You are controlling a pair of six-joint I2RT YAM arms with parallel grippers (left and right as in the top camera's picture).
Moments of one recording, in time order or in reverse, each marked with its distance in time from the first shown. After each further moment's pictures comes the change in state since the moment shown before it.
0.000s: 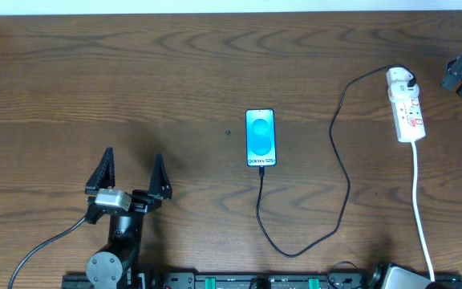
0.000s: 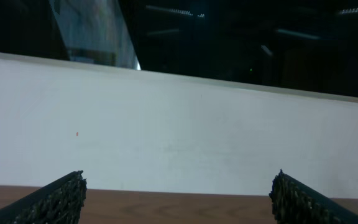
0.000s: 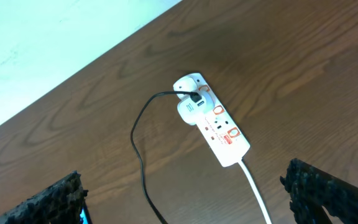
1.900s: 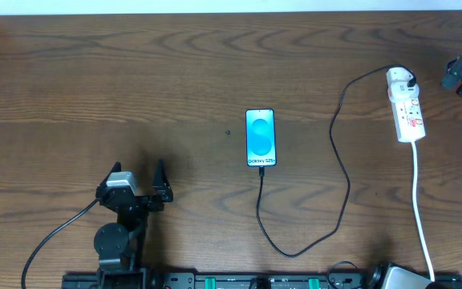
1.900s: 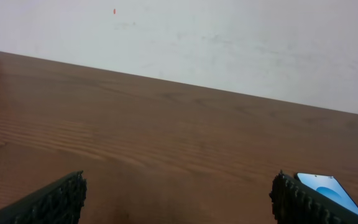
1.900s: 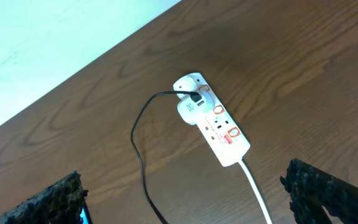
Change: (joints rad) left arm 0.001 -0.002 0.007 -0.468 -0.105 0.015; right arm 0.000 0.000 -0.001 0.000 0.000 0.002
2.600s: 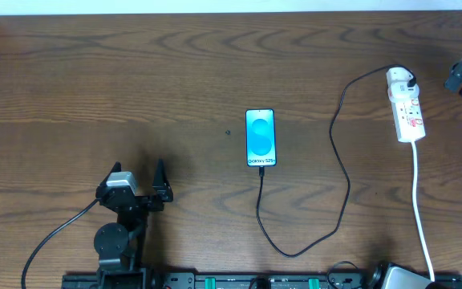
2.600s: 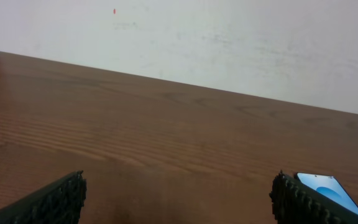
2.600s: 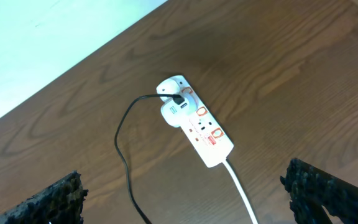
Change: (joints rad) left arm 0.000 0.000 0.000 0.000 0.000 0.000; right arm 0.000 0.000 0.000 -0.006 0.072 0.000
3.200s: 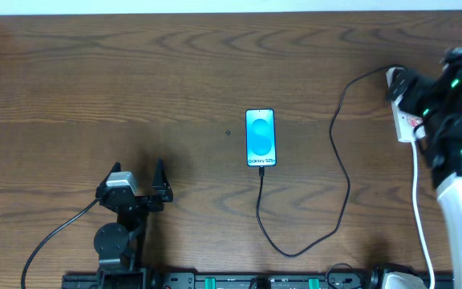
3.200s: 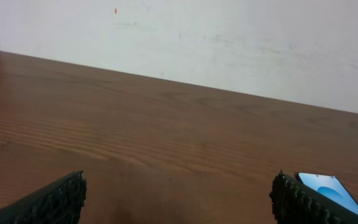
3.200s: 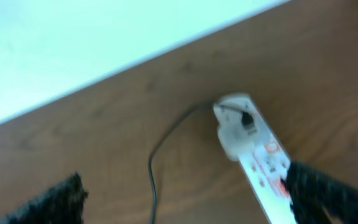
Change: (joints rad) left arm 0.000 0.000 0.003 -0.005 -0.005 0.002; right arm 0.211 -0.176 -0.706 0.797 0.013 0.007
